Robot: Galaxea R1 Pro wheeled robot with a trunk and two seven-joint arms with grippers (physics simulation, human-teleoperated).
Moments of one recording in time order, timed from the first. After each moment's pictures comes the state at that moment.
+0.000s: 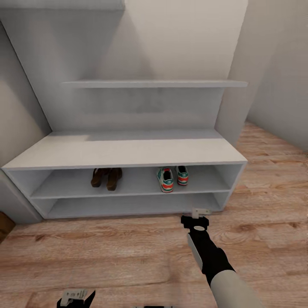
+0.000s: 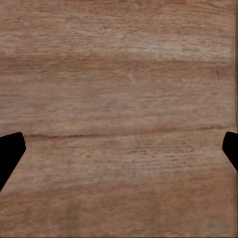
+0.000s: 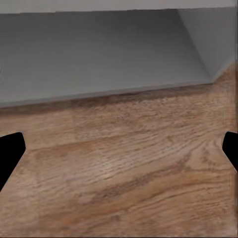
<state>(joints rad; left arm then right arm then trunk) -0.28 0.11 0.54 -0.37 -0.28 -0.33 -0.52 -0.61 0.16 0.02 -0.78 0.05 0.27 -0.33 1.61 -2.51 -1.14</state>
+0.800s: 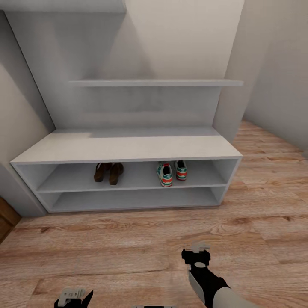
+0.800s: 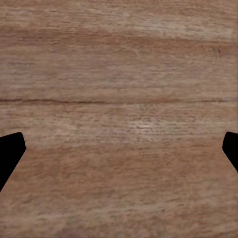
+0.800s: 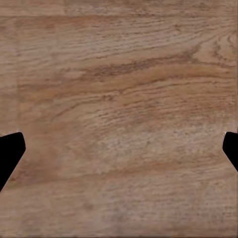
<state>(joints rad) -0.28 0.12 0.55 -0.37 -0.27 -0.33 -0.51 -0.60 0.14 0.02 -0.26 0.05 -0.06 -0.33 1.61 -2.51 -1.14</state>
